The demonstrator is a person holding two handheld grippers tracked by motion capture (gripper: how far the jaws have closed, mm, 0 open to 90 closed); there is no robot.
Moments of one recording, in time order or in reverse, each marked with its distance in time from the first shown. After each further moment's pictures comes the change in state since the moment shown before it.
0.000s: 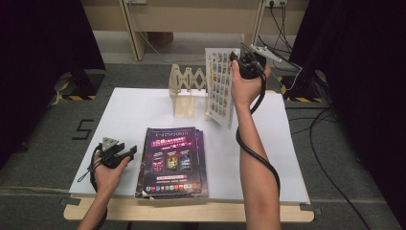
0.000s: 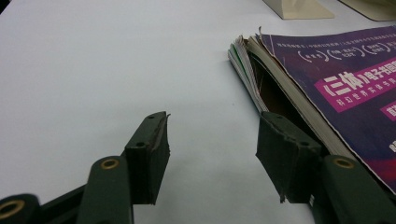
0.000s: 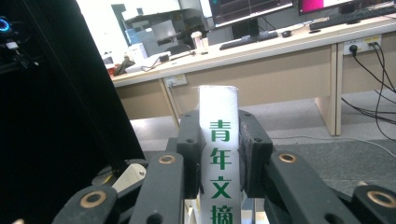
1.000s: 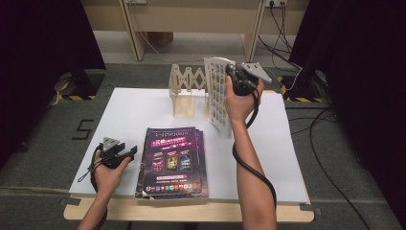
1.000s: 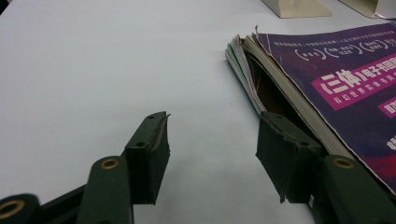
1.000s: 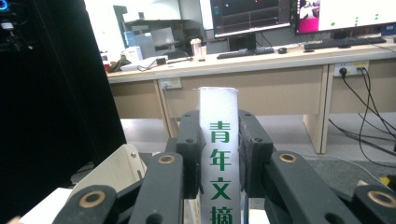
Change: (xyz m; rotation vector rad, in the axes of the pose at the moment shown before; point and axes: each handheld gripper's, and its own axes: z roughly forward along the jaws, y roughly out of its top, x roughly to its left) left arm -0.001 0.000 0.000 0.002 0.002 0.016; right arm 0.009 -0.044 -0.016 -0.064 -0.008 -0.122
